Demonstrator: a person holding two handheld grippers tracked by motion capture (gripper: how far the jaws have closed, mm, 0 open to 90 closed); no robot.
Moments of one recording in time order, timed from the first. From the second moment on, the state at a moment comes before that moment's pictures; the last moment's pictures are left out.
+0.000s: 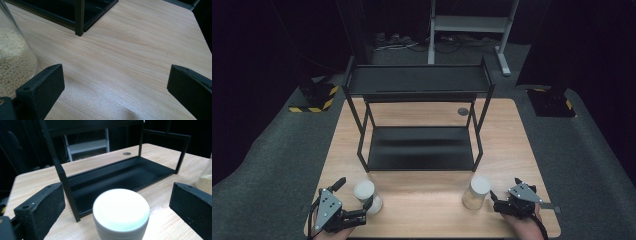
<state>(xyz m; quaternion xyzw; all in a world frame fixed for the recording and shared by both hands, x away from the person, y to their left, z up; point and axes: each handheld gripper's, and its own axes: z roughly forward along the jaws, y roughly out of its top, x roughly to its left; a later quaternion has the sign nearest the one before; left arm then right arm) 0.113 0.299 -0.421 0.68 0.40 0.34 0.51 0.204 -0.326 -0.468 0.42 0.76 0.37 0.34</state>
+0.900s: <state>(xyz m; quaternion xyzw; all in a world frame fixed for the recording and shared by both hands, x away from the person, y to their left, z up) 0.125 0.294 -0.444 0.70 0.40 0.31 0.50 0.204 -0.327 -0.468 0.42 0.75 0.37 0.34</state>
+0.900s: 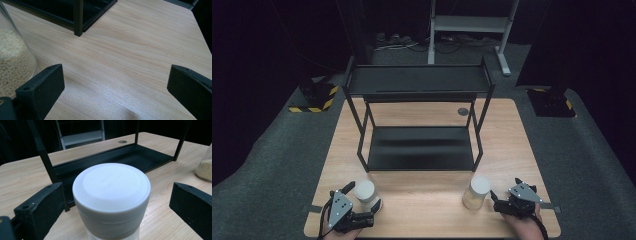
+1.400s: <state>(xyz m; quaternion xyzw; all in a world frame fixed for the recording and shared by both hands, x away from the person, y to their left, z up) 0.131 0.302 -0.453 0.70 0.41 0.29 0.51 0.204 -0.327 -0.468 0.42 0.75 0.37 0.34</state>
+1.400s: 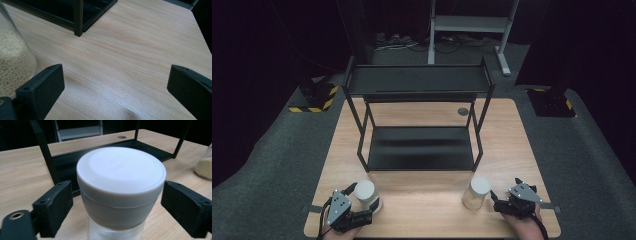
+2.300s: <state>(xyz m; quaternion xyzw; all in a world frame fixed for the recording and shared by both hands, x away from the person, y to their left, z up) 0.134 0.314 -0.461 0.70 0.41 0.27 0.52 0.204 -0.327 -0.468 0.42 0.75 0.37 0.34</state>
